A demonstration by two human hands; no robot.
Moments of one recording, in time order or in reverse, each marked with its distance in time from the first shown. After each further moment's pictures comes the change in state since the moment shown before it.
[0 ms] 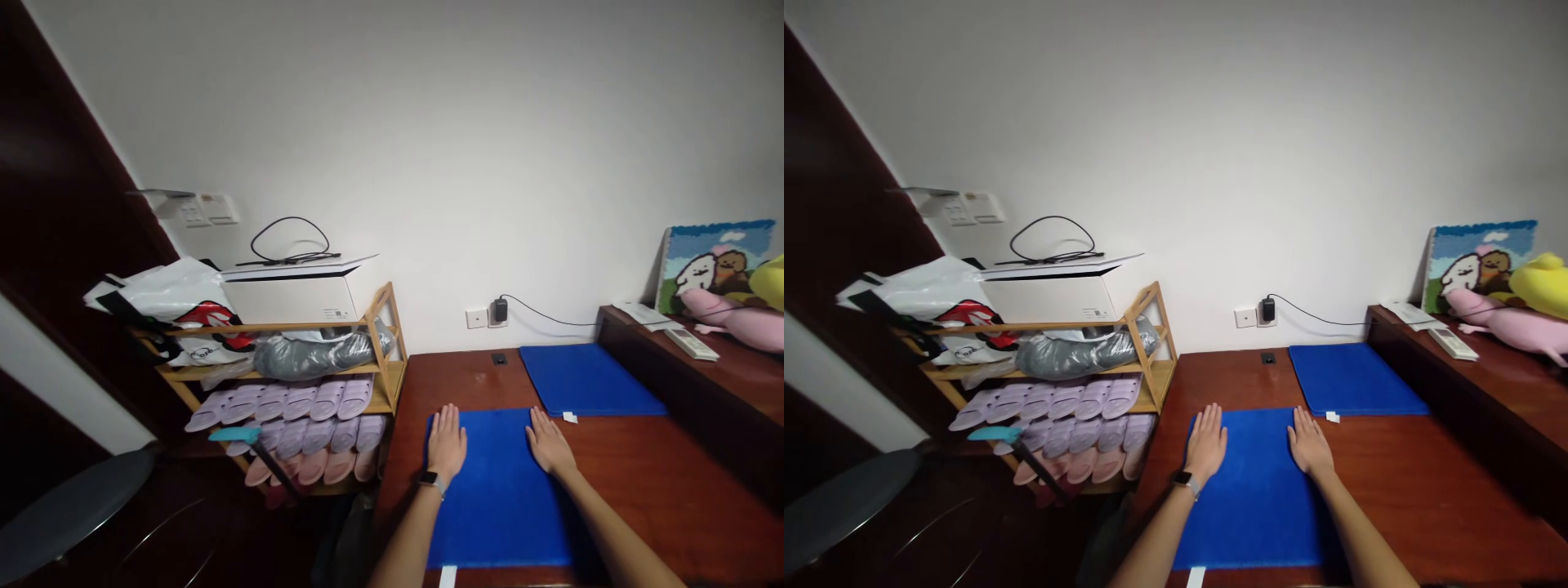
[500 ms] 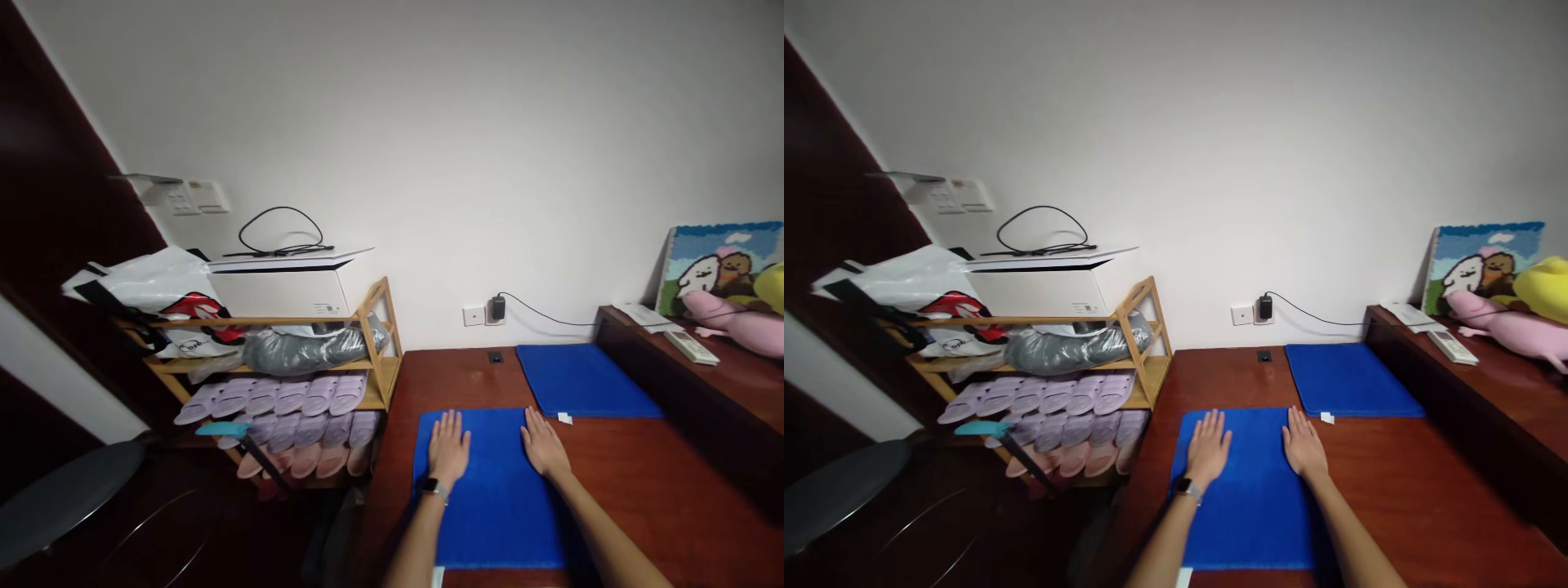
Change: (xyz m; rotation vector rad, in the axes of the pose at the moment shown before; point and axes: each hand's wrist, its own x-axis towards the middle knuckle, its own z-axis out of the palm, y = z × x) left_hand -0.004 0.020 0.018 -0.032 -0.091 -0.098; right_hand 0.001 0.004 0.001 0.005 0.028 -0.020
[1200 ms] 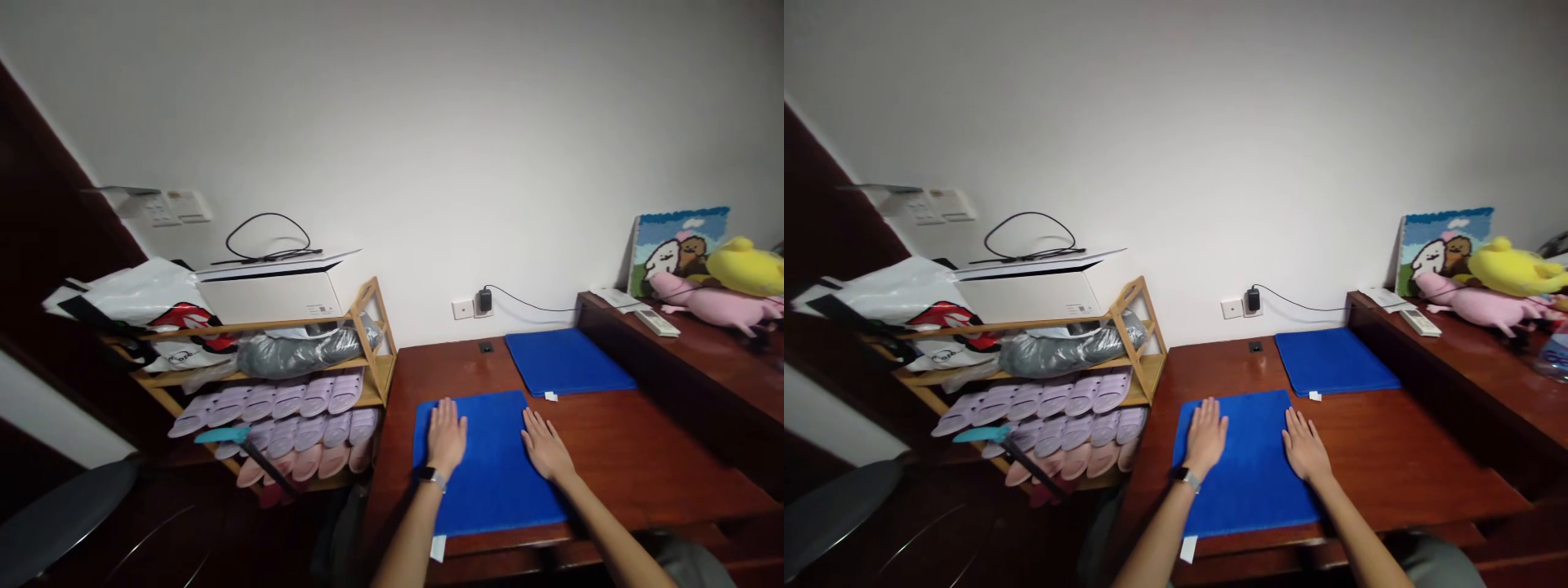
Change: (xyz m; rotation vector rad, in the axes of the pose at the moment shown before) left_hand -0.014 0.017 -0.021 0.076 0.078 0.075; right_hand -0.067 0.004 -0.011 0.012 -0.045 -0.011
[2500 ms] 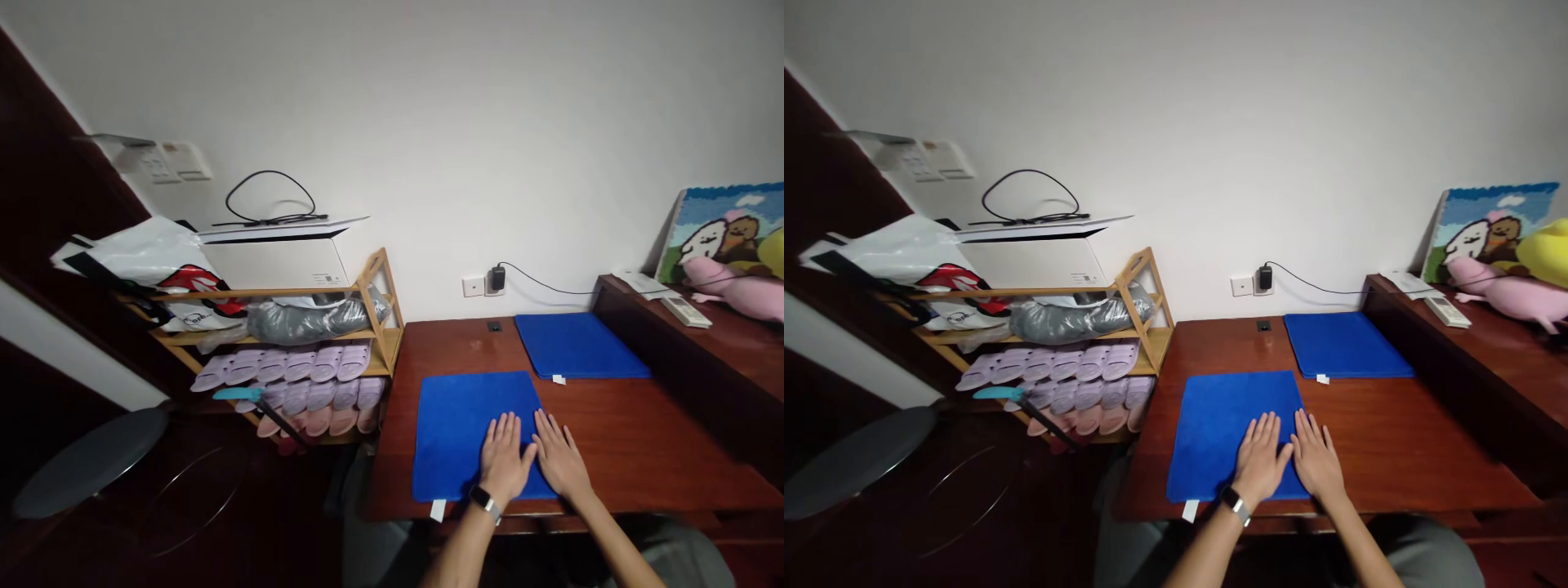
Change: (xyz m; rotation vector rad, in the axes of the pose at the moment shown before) left_hand -0.074 0.114 0.011 -0.237 -0.086 0.228; right_hand -0.060 0.006 0.013 -0.118 0.019 -0.020
